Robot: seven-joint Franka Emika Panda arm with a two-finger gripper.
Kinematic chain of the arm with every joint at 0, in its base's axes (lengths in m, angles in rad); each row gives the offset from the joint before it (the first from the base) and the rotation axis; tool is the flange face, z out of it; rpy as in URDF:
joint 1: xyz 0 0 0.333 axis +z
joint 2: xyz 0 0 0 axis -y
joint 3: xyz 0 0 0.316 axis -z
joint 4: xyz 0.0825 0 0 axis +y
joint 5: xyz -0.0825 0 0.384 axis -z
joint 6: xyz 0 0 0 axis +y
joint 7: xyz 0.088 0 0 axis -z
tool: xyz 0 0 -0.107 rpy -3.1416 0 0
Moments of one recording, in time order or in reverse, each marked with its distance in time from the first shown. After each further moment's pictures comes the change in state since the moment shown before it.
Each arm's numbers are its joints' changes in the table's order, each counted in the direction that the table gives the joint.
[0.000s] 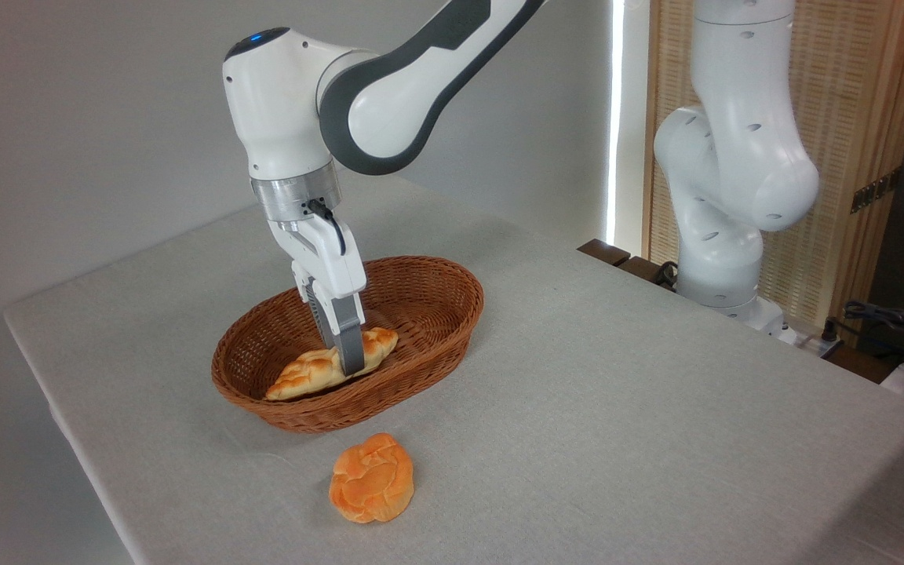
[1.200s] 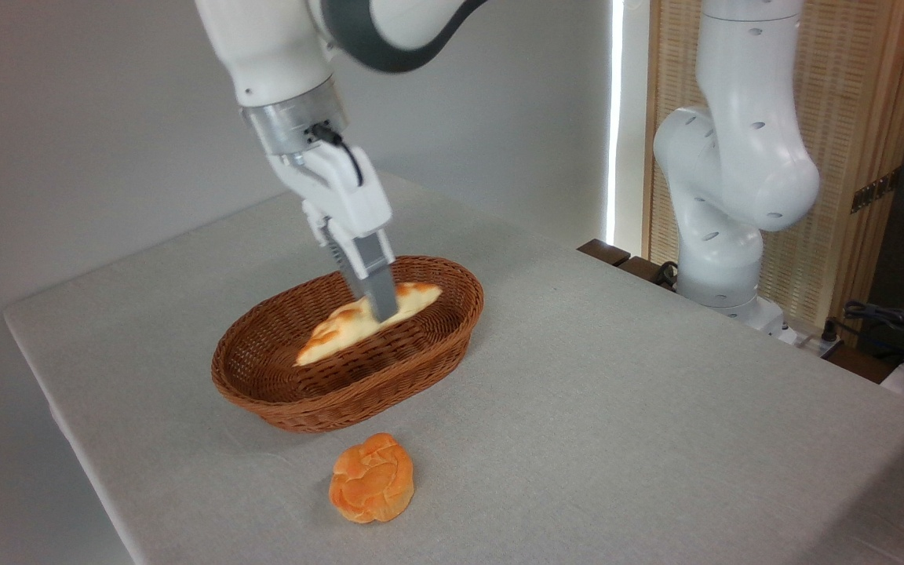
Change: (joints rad) arm 0.010 0.066 -0.152 -0.242 0.059 0.451 0.206
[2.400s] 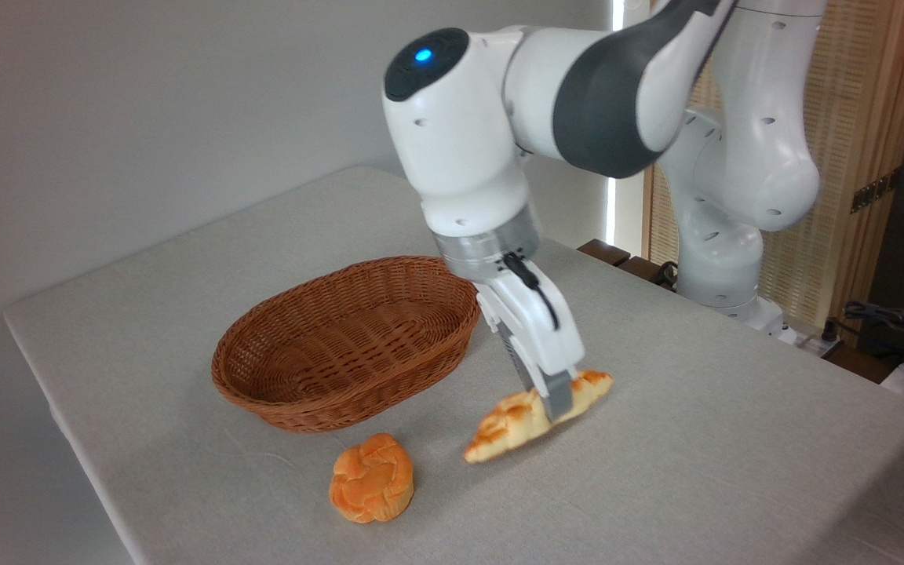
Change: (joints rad) arm -0.001 0.156 -0.326 0.363 -0.098 -0.157 0.420
